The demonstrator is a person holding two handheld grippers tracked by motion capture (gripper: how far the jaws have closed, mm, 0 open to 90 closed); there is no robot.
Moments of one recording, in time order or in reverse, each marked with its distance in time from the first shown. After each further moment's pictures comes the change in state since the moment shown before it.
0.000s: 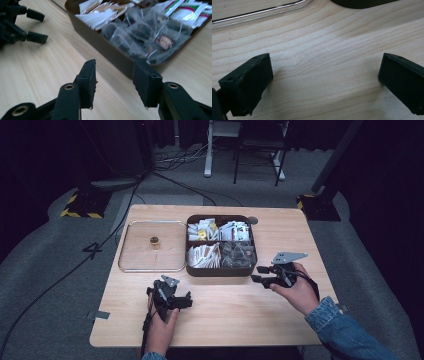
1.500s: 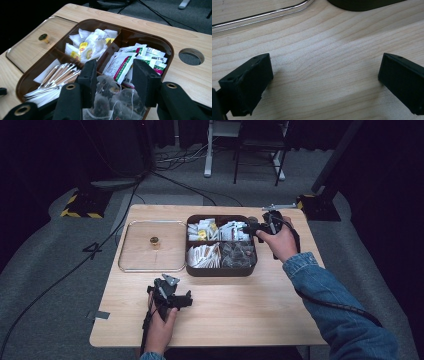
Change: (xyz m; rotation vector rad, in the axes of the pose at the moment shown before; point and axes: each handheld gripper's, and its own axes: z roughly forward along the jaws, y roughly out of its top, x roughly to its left) left arm 0.001 0.003 0.003 -0.001 -0.008 0.007; right arm -0.080 0.107 0.048 -0.049 -0.114 0.240
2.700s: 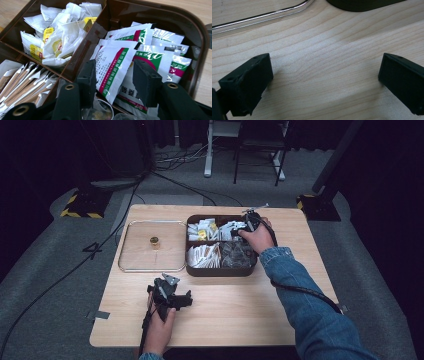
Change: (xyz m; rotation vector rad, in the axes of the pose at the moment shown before) left arm 0.001 0.001 0.001 0.000 -0.006 0.003; right arm -0.012 -0.004 0.091 0.181 -0.086 0.070
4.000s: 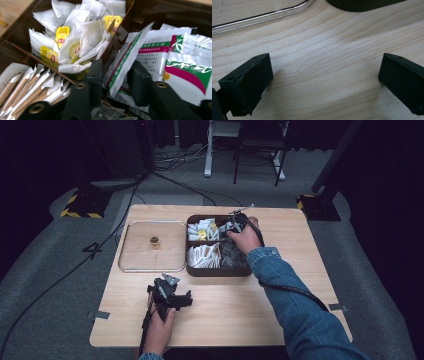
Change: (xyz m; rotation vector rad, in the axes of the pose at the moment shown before) left arm 0.000 0.000 0.000 -0.001 0.002 0.002; right arm 0.032 0.008 0.024 0.040 -0.005 -0.041
